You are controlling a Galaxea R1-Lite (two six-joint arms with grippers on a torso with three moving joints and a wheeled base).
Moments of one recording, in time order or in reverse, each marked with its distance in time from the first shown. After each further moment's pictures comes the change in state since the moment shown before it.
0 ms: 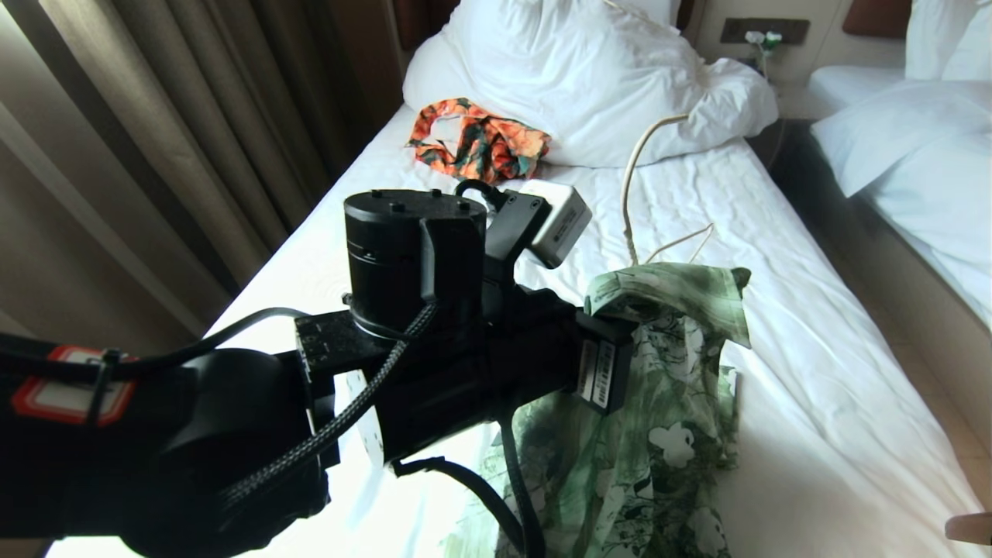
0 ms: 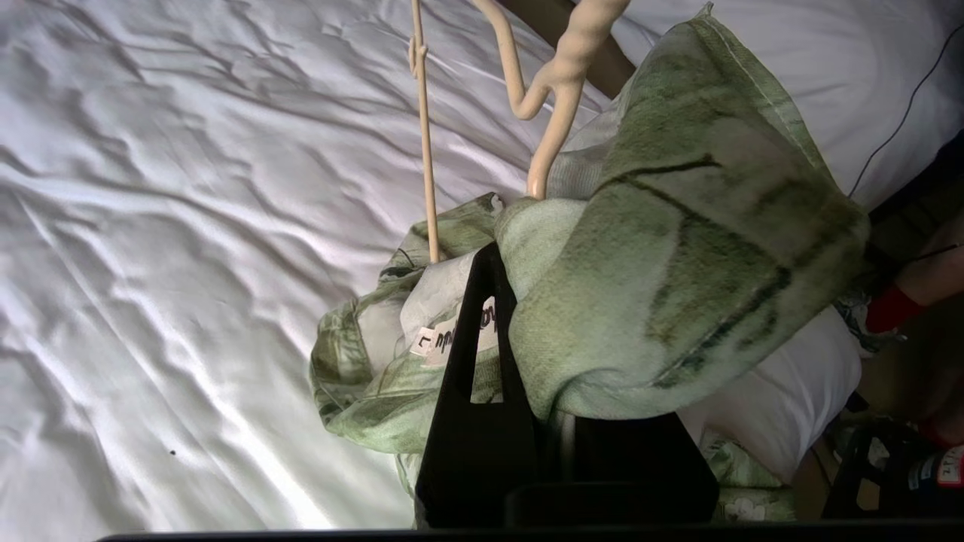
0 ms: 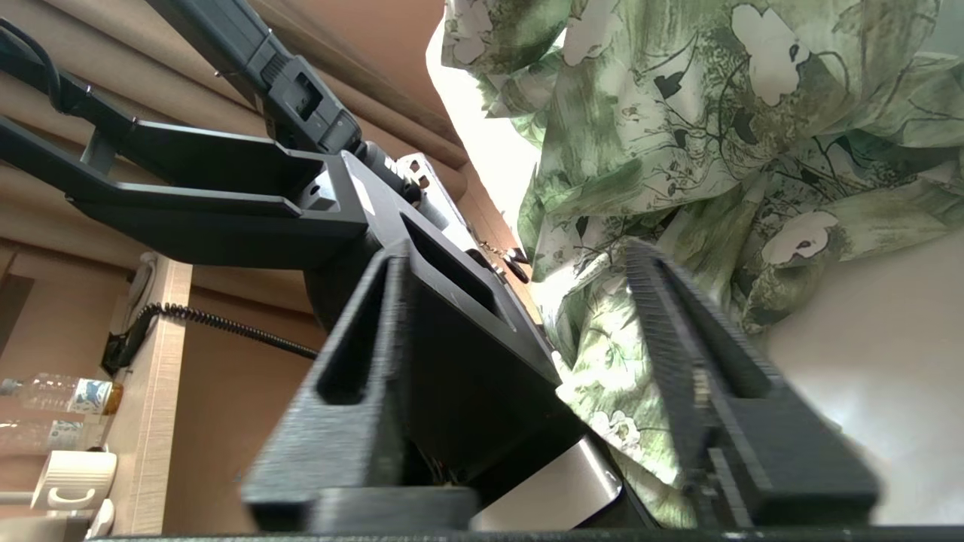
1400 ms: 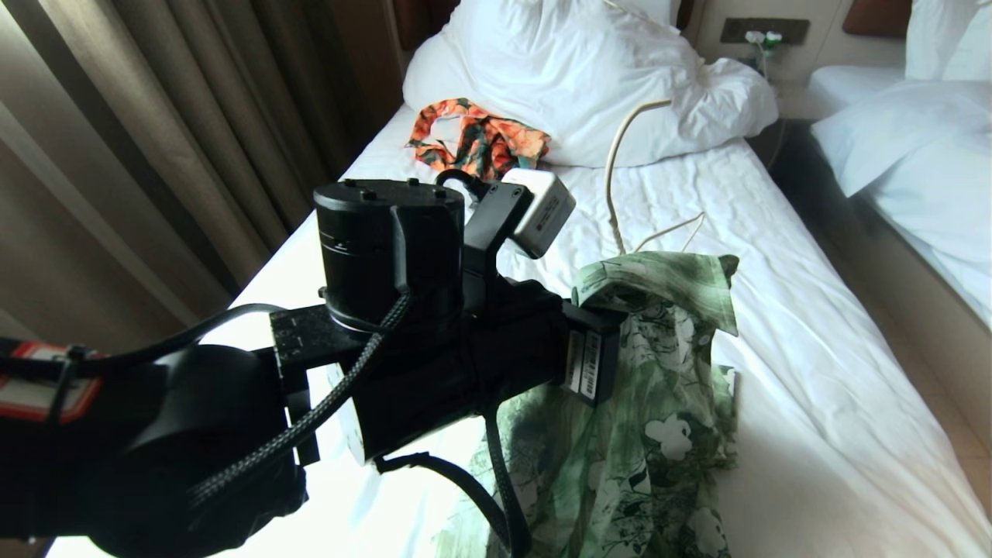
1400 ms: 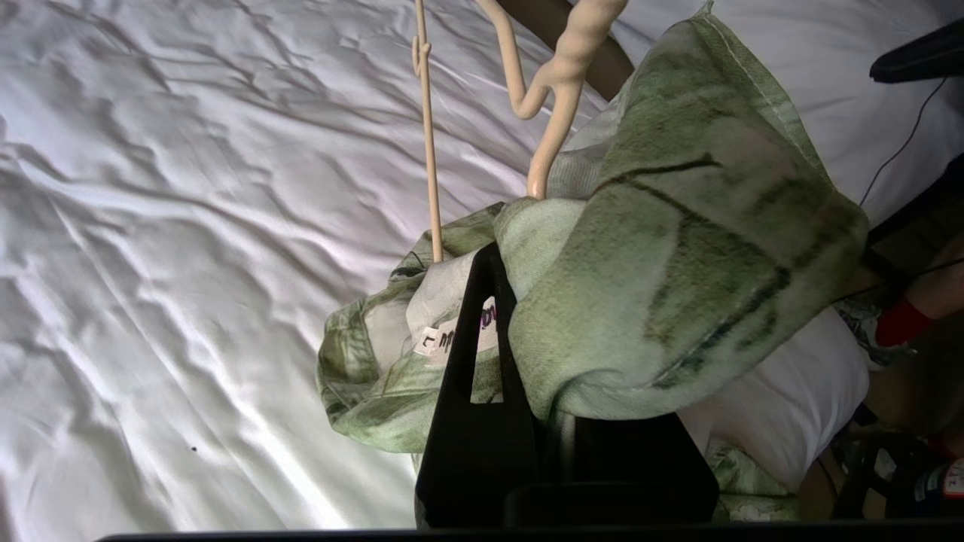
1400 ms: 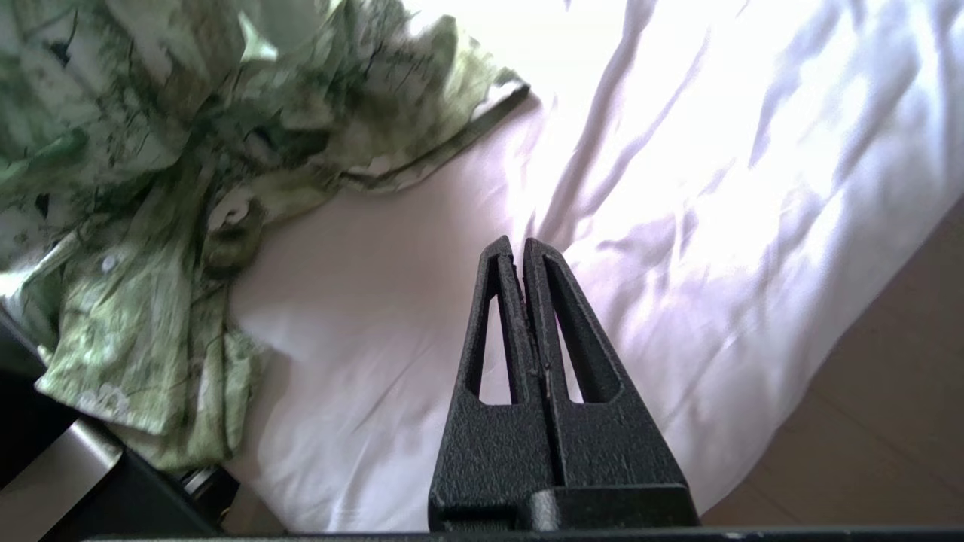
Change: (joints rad) left arm 0.009 -0.026 0.009 0.000 0.011 0.001; right arm -0.390 0.092 -0.378 -0.528 -0.221 0.222
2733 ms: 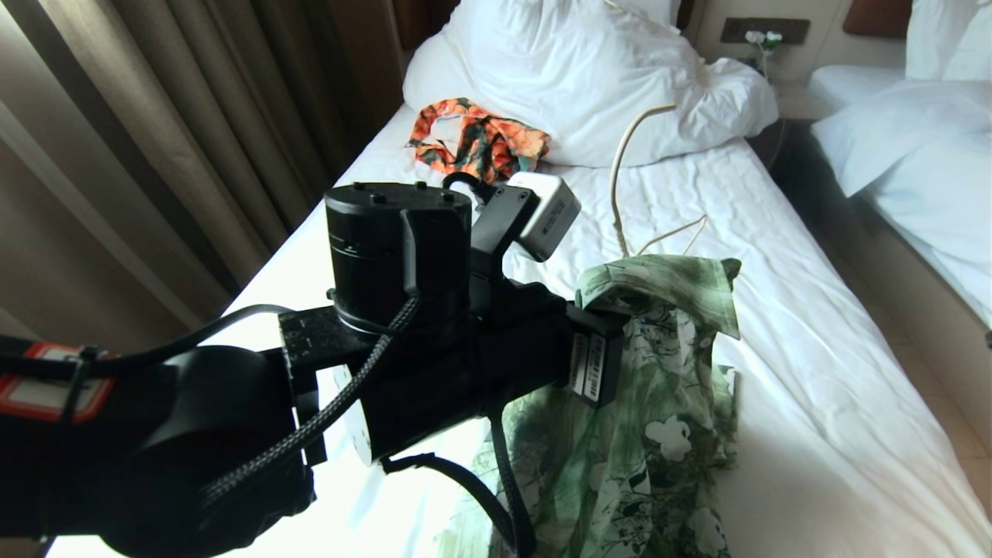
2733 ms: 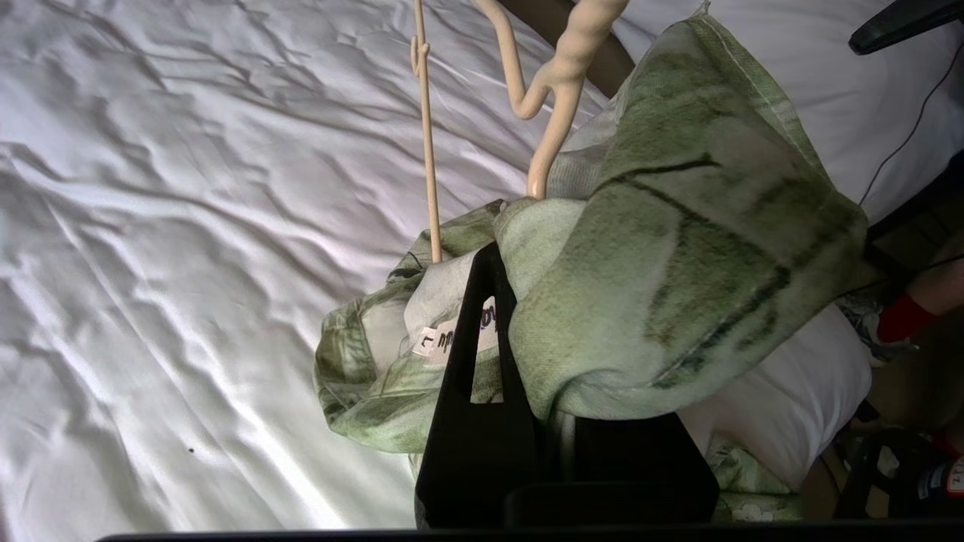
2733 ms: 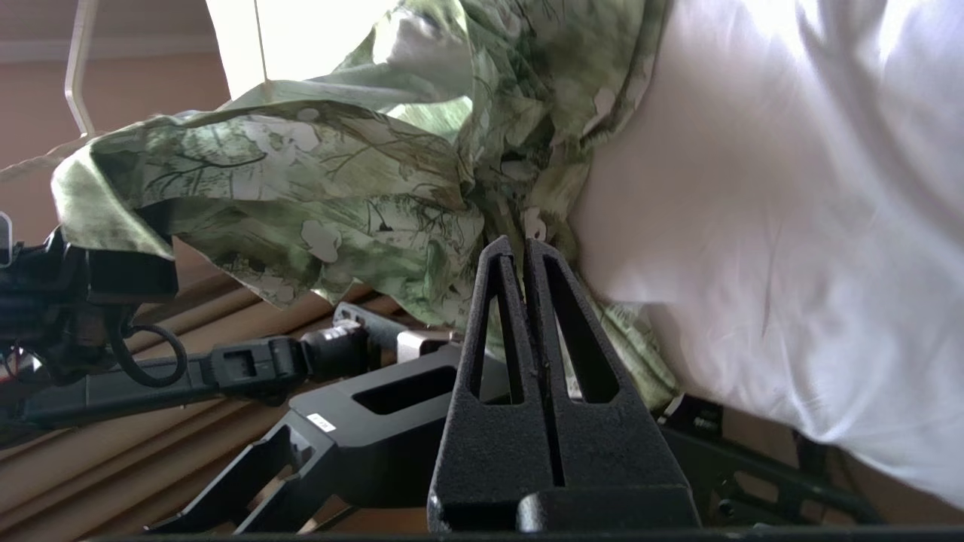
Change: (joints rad) left arm -0.004 0.009 -0.004 0.000 -0.001 0.004; right arm 0.268 0.162 -0.405 0.360 -0.165 1.046
